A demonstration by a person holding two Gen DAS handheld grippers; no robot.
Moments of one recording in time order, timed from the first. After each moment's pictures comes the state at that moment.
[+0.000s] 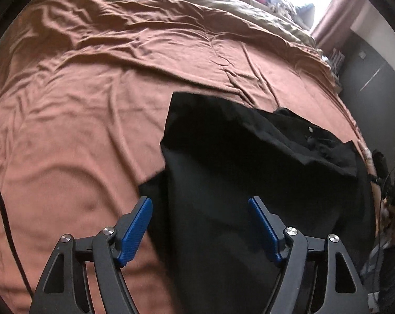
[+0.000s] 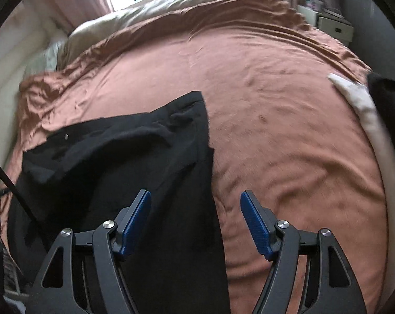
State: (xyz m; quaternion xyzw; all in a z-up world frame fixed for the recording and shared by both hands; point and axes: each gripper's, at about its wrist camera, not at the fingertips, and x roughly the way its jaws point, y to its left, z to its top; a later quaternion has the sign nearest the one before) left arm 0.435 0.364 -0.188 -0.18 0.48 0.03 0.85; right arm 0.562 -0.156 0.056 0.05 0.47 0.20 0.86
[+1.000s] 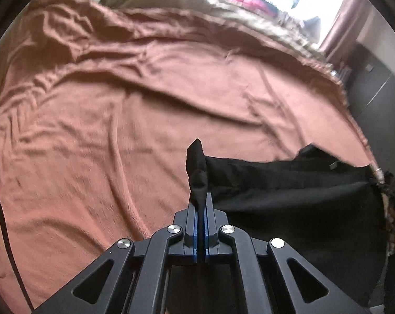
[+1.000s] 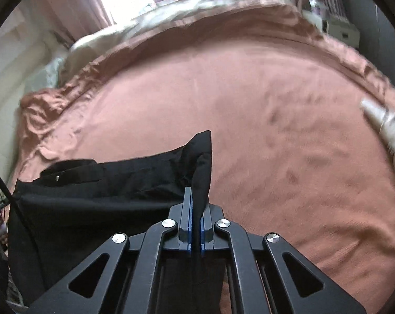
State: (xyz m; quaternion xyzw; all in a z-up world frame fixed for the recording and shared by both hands) left arm 0.486 0.391 -0.210 -0.18 0.46 0.07 0.87; right arm 0.610 -0.129 -0.002 0.10 0.46 0.19 0.86
